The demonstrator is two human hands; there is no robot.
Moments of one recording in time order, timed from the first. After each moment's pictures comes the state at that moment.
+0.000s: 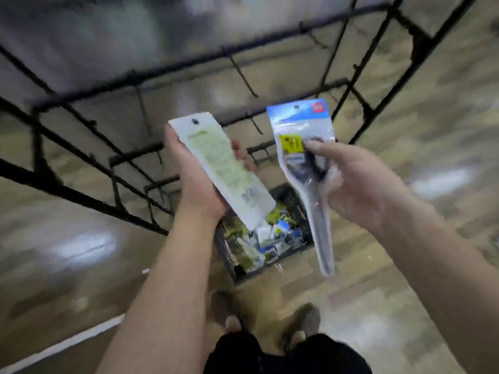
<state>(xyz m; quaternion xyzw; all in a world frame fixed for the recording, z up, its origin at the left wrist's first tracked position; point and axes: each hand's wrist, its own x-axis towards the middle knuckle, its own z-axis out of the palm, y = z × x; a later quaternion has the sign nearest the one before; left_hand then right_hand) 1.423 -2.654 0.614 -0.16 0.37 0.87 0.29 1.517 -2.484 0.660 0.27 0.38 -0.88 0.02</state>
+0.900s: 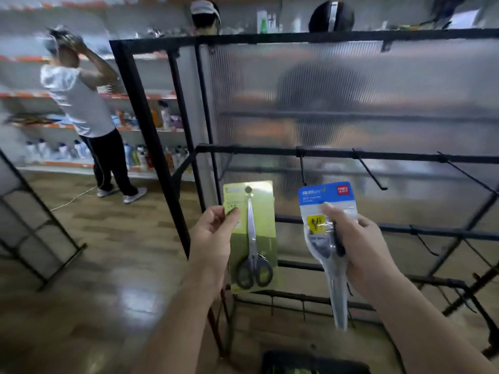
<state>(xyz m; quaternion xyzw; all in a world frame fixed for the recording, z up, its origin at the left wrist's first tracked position) 1.407 -2.792 0.773 -0.10 0.61 0.77 -0.16 1.395 -2.570 0.792 0.08 0.58 -0.81 0.02</state>
